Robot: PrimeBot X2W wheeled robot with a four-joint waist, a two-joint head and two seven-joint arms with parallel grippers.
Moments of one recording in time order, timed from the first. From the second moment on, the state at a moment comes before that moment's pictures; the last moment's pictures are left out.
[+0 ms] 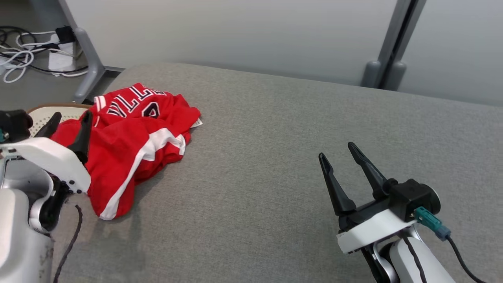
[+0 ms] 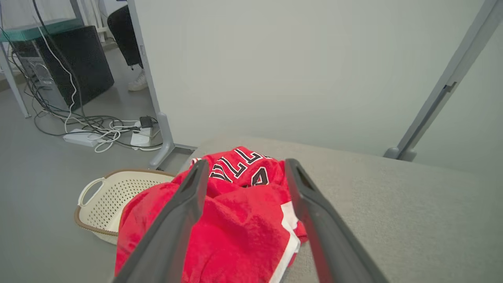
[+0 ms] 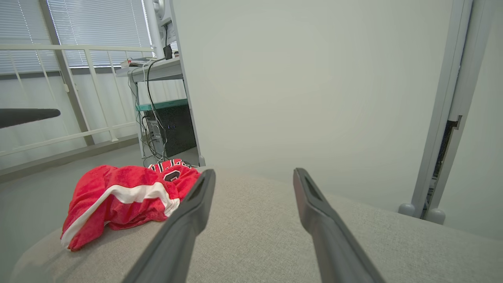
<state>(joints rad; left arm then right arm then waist) -0.43 0.30 0.02 0.34 -0.43 -0.13 0.22 -0.26 -0.05 0.32 0.25 0.21 0.13 -0.26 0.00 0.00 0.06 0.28</state>
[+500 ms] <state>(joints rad) -0.67 0.48 -0.11 0.68 -0.72 -0.13 0.61 -0.34 -0.05 0.34 0.23 0.20 0.13 -0.26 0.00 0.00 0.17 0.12</state>
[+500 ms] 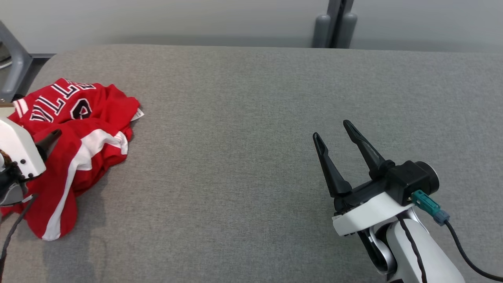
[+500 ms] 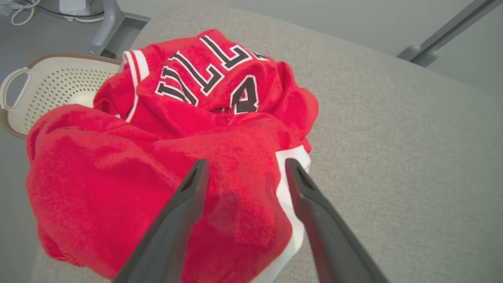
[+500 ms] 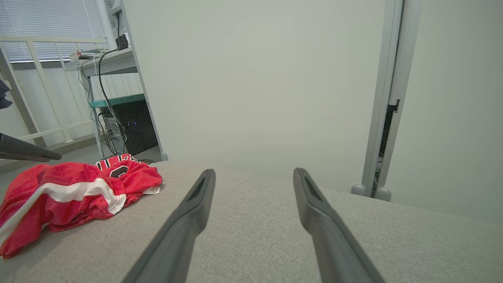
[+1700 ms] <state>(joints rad) -0.71 0.66 -0.42 0.54 -0.92 -0.13 0.58 -0.29 -0.05 0.34 0.24 0.26 0.13 -0.26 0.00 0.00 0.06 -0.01</state>
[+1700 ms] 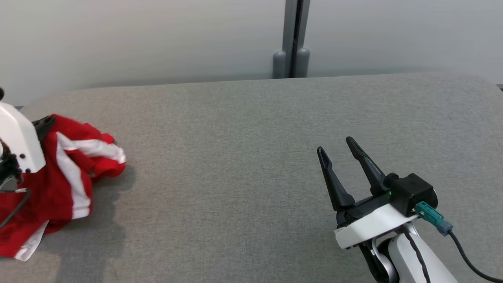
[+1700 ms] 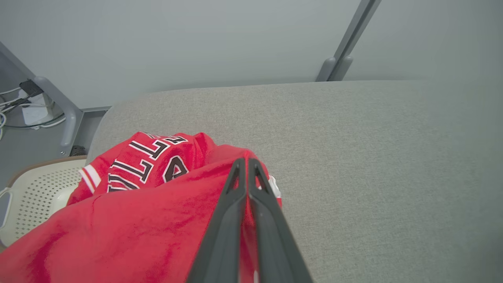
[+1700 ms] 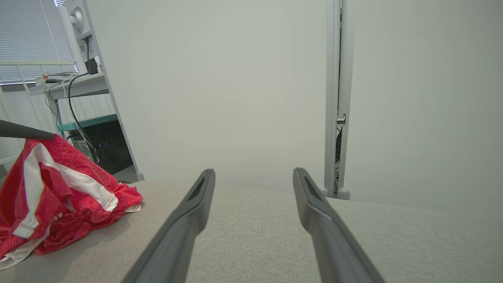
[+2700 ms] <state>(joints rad) -0.67 0.47 -0.68 0.23 -0.89 -0.13 0.30 -0.28 -0.05 0.32 0.21 0.28 0.13 -0.26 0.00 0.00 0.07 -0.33</state>
